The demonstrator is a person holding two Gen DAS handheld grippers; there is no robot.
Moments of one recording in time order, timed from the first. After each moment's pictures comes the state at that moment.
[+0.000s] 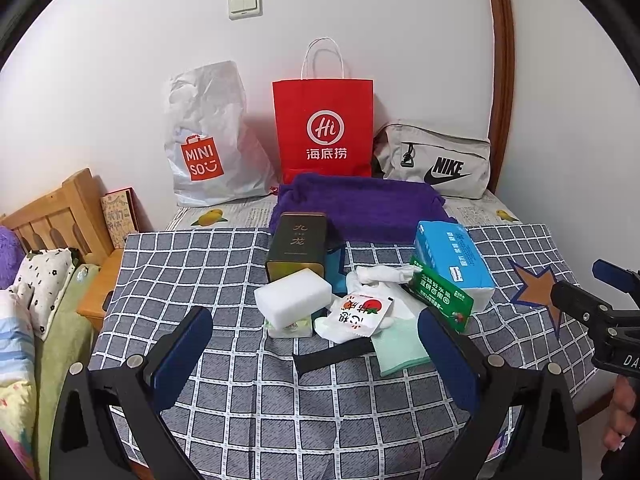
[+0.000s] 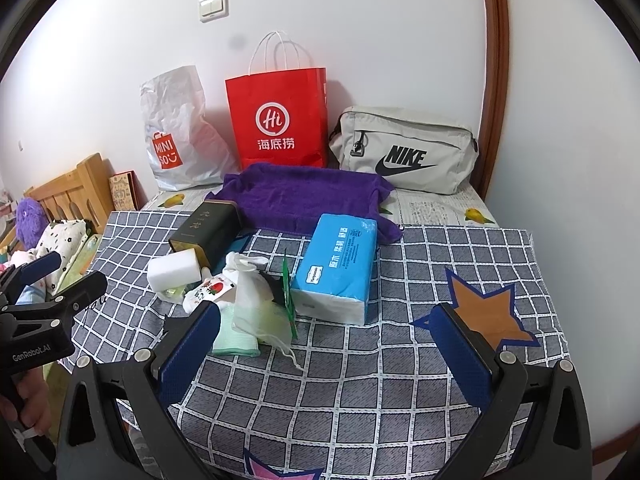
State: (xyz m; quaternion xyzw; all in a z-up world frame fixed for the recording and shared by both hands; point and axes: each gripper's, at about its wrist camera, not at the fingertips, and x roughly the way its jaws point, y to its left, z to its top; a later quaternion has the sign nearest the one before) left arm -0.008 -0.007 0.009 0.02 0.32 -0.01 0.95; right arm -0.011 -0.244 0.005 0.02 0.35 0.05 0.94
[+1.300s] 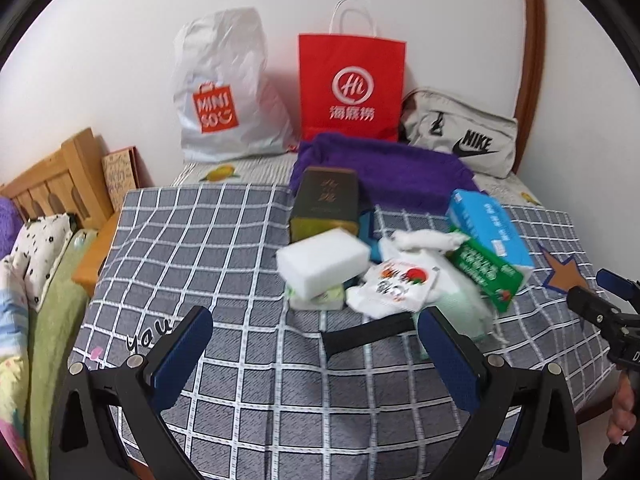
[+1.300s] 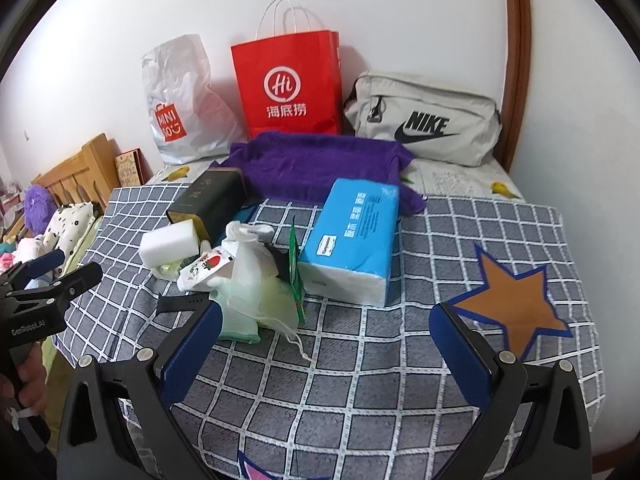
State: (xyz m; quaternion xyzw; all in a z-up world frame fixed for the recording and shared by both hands) left arm 0.019 0.029 -0.043 0.00 0.37 0.01 0.93; right arm 0.021 -0.239 -0.047 0.03 0.39 0.09 0.92
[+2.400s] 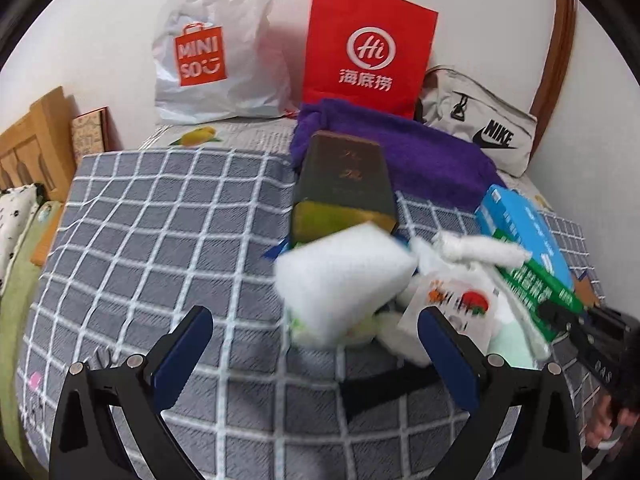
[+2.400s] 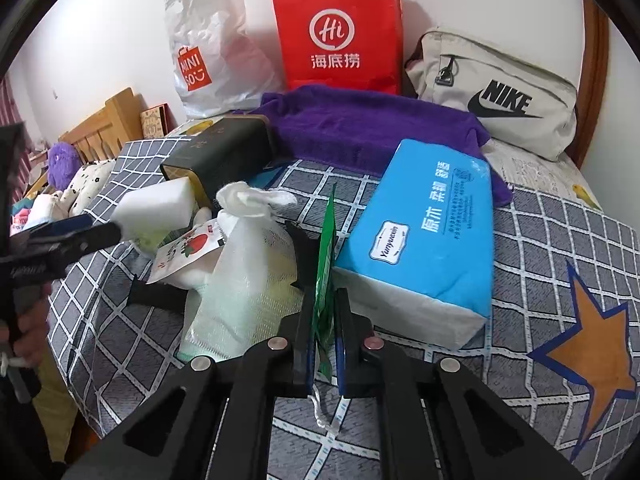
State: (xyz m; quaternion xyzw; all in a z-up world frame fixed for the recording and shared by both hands) left arm 0.101 0.052 -0.098 -0.05 0.40 -0.03 0.91; right arm 0.085 -0.204 -0.109 -0.01 0.41 0.17 0.89
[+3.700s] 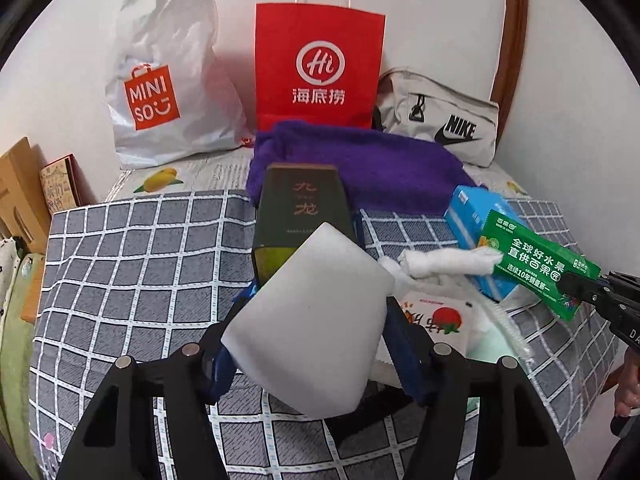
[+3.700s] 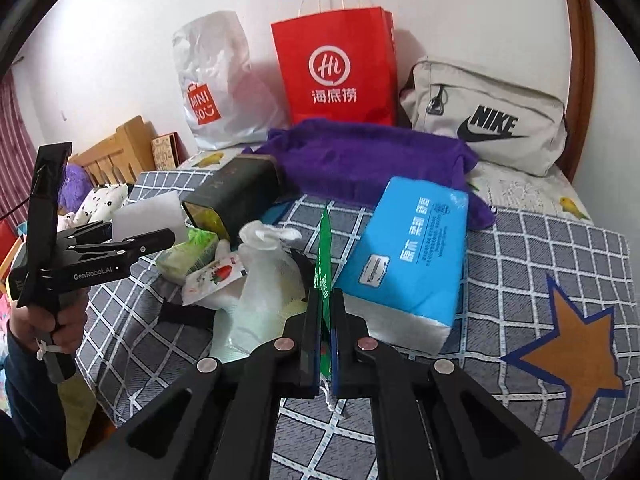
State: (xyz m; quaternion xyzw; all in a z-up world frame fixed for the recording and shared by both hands) left arm 0.107 0.042 -0.077 0.00 0.38 -0.09 0.92; right arm 0.067 -0.220 -0.069 0.01 0.38 0.18 0.91
